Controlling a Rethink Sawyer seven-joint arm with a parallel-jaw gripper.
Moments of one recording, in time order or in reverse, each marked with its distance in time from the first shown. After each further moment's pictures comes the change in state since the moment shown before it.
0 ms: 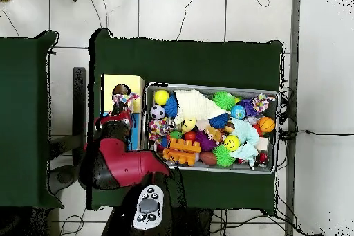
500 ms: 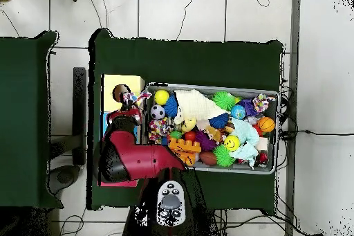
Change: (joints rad) arm -0.118 -0.043 0.074 0.003 -0.007 0.133 0.000
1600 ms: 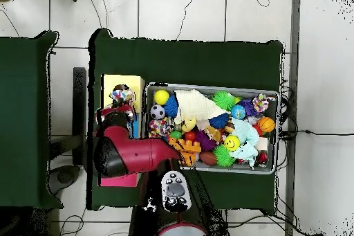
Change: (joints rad) arm -0.058 0.008 0.126 -0.001 -0.010 0.012 0.000
